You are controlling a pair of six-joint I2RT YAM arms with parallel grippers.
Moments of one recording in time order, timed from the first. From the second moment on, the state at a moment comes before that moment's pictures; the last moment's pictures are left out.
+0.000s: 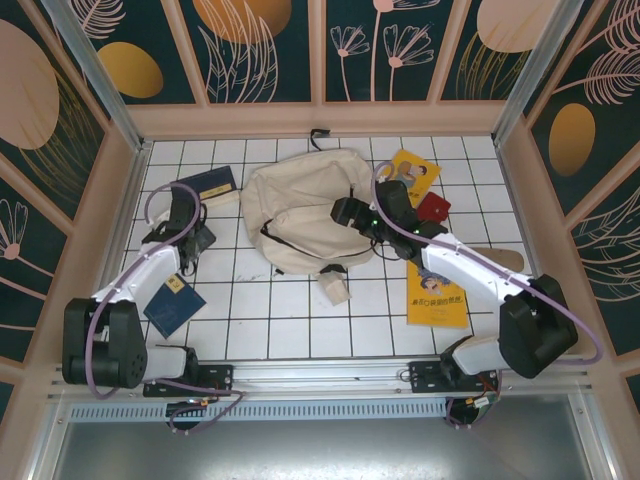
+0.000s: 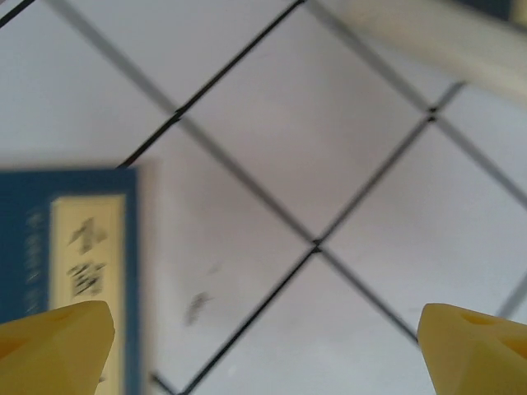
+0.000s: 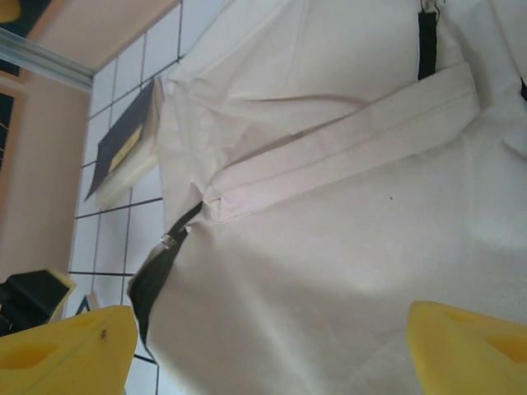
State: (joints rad) left arm -0.07 1.32 0.74 -0.52 -0.35 -0.83; right arm 0.59 1.39 0.93 -0.16 -0.11 0.82
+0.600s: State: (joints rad) left arm -0.07 1.39 0.64 -0.39 -0.16 -0.89; right arm 0.59 1.43 0.93 -0.16 -0.13 0.82
